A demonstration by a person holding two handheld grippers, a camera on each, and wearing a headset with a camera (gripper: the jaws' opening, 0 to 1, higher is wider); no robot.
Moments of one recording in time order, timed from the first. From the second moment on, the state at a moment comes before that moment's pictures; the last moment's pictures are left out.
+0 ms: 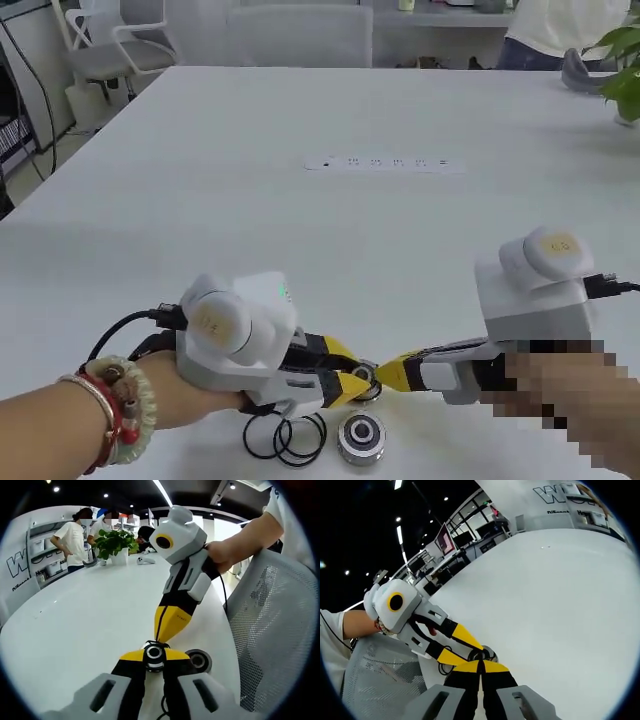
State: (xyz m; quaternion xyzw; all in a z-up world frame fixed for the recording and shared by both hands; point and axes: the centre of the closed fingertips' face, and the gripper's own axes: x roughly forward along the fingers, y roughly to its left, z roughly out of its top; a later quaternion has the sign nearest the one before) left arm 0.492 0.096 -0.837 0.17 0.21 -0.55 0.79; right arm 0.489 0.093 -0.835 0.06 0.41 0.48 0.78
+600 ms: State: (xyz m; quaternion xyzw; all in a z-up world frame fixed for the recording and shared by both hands) left arm 0.492 0.096 -0.837 0.17 0.21 -0.55 0.79; right arm 0.488 0.100 -0.834 0.03 0.39 0.49 0.78
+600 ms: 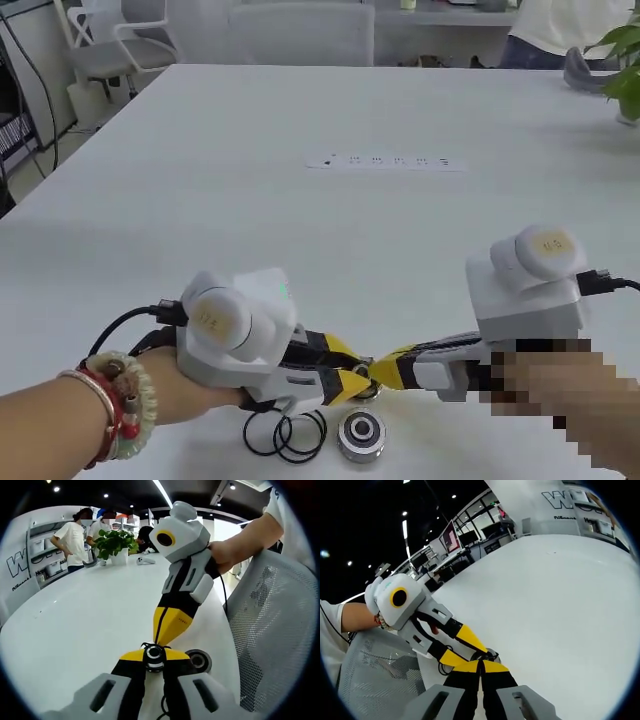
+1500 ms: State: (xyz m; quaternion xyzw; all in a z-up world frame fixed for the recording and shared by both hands) left arm 0.491 0.096 -0.837 0.17 0.21 -0.55 0.79; right arm 0.489 0.105 -0.828 0.03 0.38 0.50 0.78
